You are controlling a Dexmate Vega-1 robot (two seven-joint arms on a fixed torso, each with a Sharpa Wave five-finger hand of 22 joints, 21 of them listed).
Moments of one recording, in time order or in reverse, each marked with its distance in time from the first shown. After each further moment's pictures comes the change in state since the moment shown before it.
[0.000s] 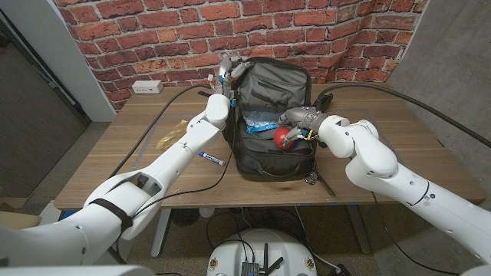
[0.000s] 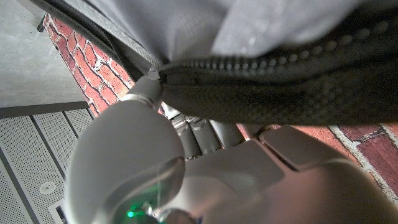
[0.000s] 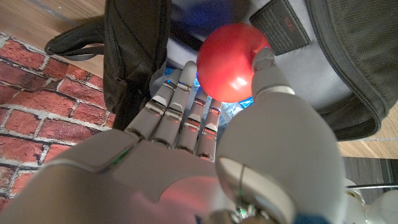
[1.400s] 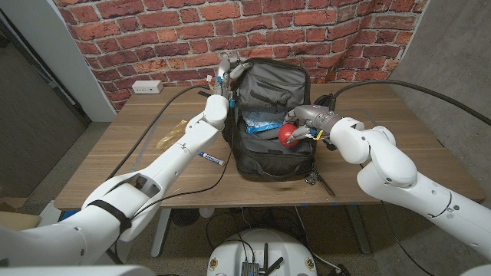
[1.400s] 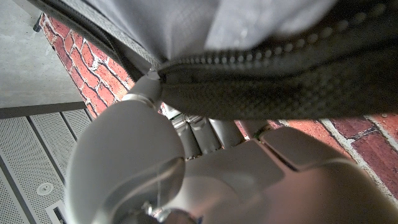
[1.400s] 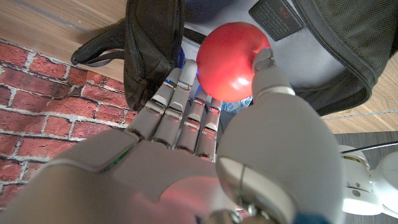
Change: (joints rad) left arm 0.003 0.006 -0.006 -0.002 0.000 0.009 0.000; left_hand 0.004 0.001 0.000 0.000 -0.002 0.002 0.001 0.002 0.000 -0.002 0.002 0.002 -0.001 0.000 0.000 0.000 0.000 0.000 0.000 0.000 0.000; right arm -0.084 -0.073 0.059 -0.128 0.088 -0.136 -0.091; right_hand -0.008 0.008 -0.001 -0.001 0.000 0.021 0.010 0.006 0.000 0.009 0.009 0.000 0.000 0.020 -0.004 -0.012 0.015 0.013 0.002 0.008 0.005
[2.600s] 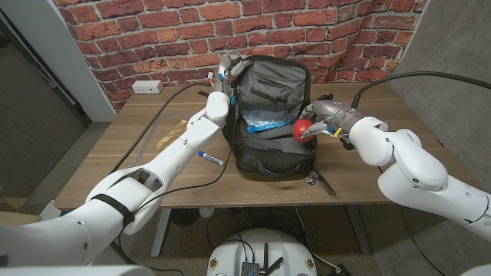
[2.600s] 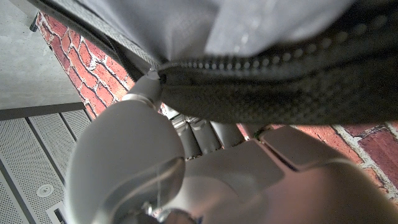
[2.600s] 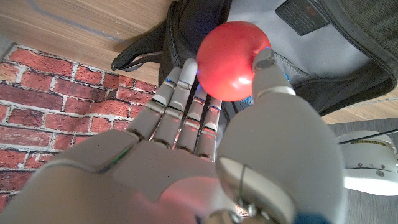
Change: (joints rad) left arm -0.033 -0.015 0.010 0.036 0.007 -0.002 0.009; left_hand -0.002 0.001 0.000 0.000 0.000 -0.002 0.001 -0.002 0.000 0.000 0.000 0.000 0.001 0.000 0.000 0.000 0.000 0.000 0.000 0.000 0.000; right arm -0.084 -0.150 0.107 -0.114 0.178 -0.140 -0.149; right_hand 0.000 0.000 -0.001 0.000 0.004 0.011 0.011 0.005 -0.001 0.009 0.009 0.000 0.000 0.021 0.000 -0.009 0.009 0.007 -0.003 0.000 0.000
